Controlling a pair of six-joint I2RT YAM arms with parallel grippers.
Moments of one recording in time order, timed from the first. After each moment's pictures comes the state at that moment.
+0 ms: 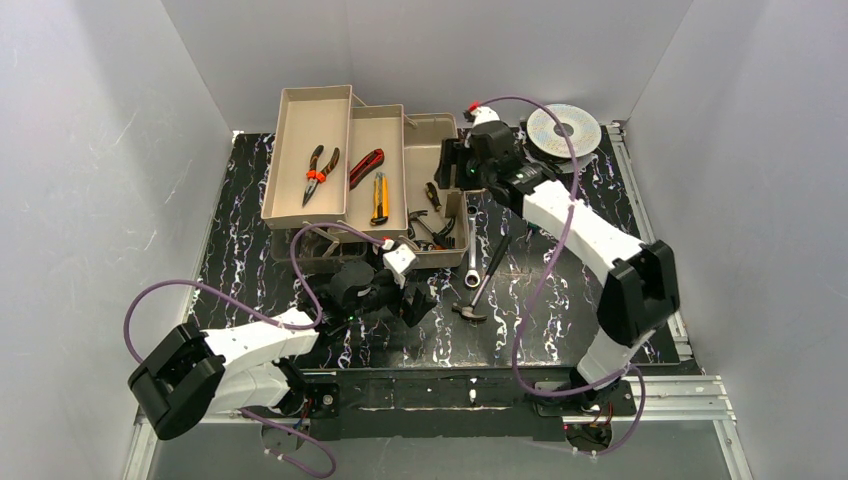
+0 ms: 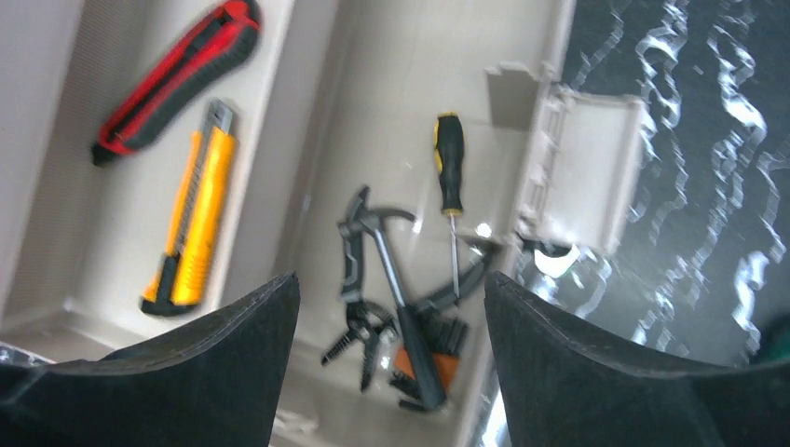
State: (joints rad) left arm -0.84 1.13 0.39 0.40 0.17 -0.06; right arm 0.60 1.72 1.53 -0.35 0.04 0.40
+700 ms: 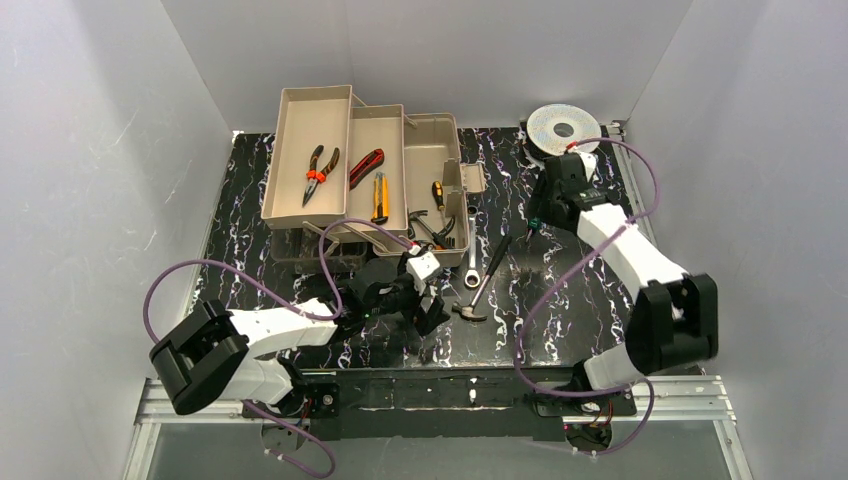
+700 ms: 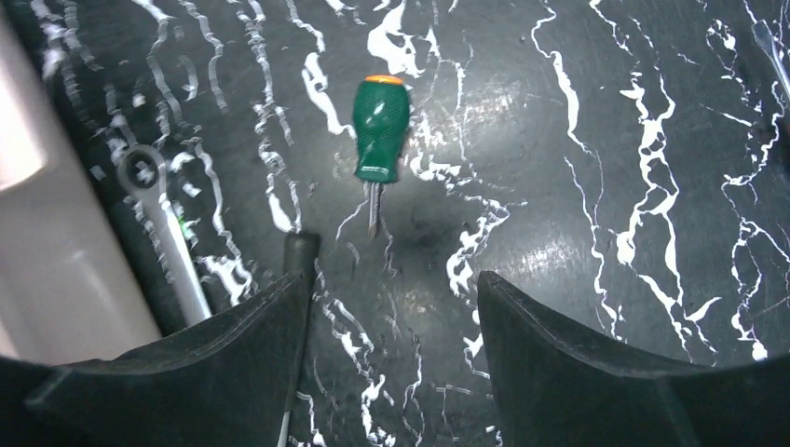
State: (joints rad) left arm -0.91 1.29 0.48 0.35 0.22 -0.05; right arm 0.30 1.41 1.10 -0.53 0.31 0.50
